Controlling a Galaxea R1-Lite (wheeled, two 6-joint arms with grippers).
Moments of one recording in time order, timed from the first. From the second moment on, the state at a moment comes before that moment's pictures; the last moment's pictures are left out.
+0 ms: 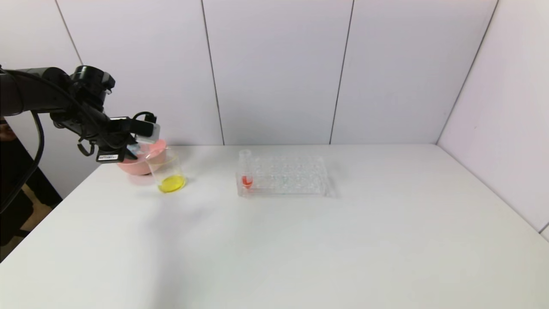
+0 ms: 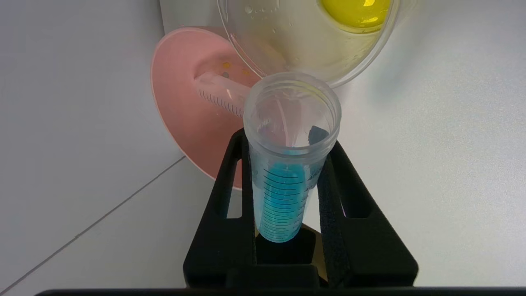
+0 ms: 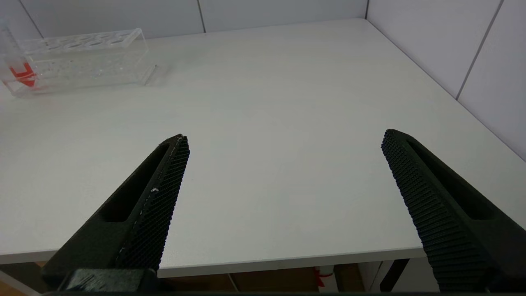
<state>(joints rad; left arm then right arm) 0.12 2.15 -2.01 0.73 -0.09 1.57 0.00 0.00 0.00 0.00 -0.04 0.09</state>
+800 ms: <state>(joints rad) 0.10 2.15 -2.01 0.71 -0.04 1.60 0.00 0.00 0.00 0.00 -0.04 0.09</state>
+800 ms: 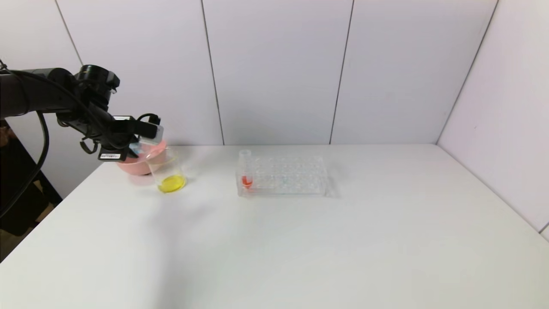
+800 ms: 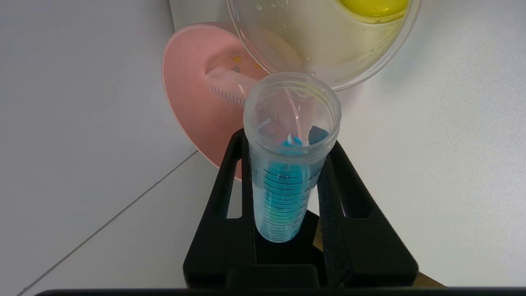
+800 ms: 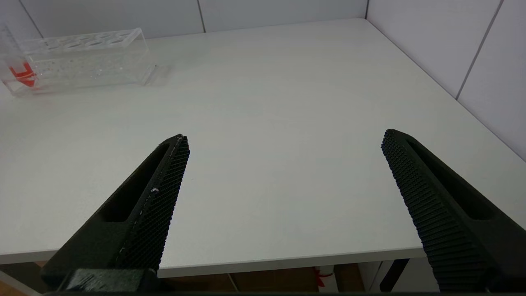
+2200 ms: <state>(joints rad) 0.07 2.17 -2.02 0.73 0.06 1.54 0.00 0.00 0.00 0.00 -0.04 0.09</state>
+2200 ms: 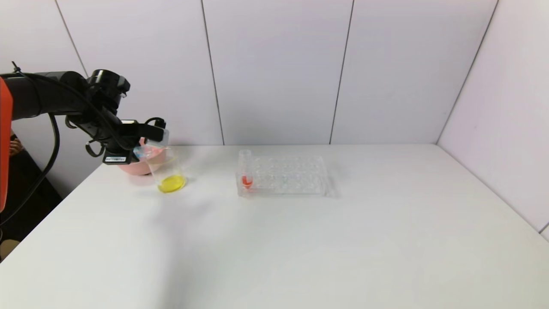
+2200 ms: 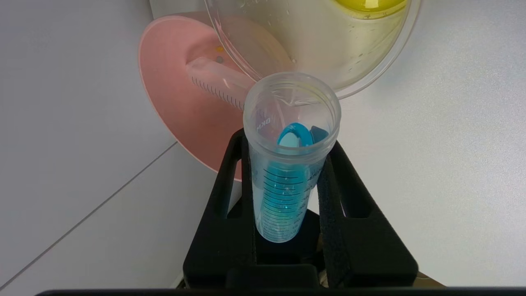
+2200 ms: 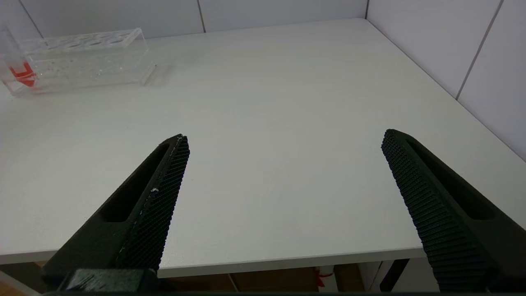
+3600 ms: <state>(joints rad) 0.02 2.17 -2.02 0.73 0.19 1.56 0.00 0.00 0.00 0.00 -0.04 0.09</state>
